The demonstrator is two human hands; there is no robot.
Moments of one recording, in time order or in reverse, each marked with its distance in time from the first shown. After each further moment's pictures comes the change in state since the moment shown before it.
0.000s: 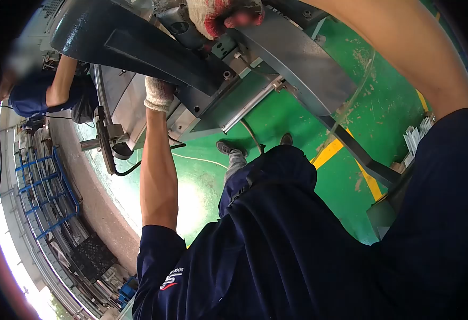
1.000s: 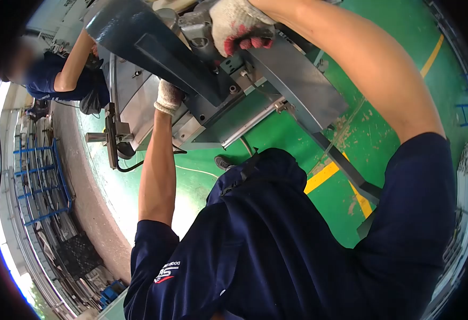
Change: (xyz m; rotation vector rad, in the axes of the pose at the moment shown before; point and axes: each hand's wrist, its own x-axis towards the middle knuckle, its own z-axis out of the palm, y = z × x) left_hand 0.006 0.020 -0.003 -0.114 -0.009 -0.042; right_hand -0.009 -0.003 0.002 -0.042 0.044 0.047
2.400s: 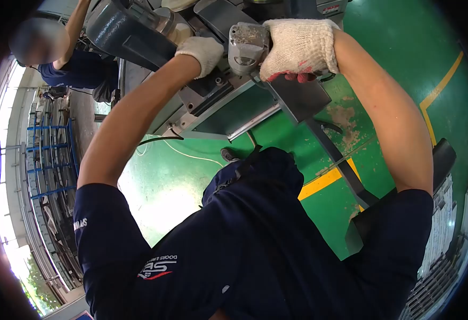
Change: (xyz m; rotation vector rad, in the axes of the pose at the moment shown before) left_hand 0.081 0.187 0.067 1.364 -0.654 0.010; right_hand -0.095 0.116 0.050 0.088 0.224 -0.203
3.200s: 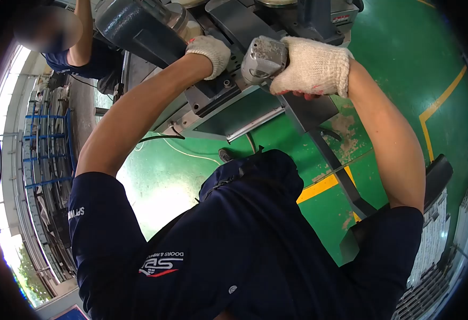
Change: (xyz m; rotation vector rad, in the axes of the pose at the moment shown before) left_hand -0.004 0.000 -0.004 0.034 -0.100 -0.066; right_hand 0.003 0.002 0.016 0.048 0.067 0.023
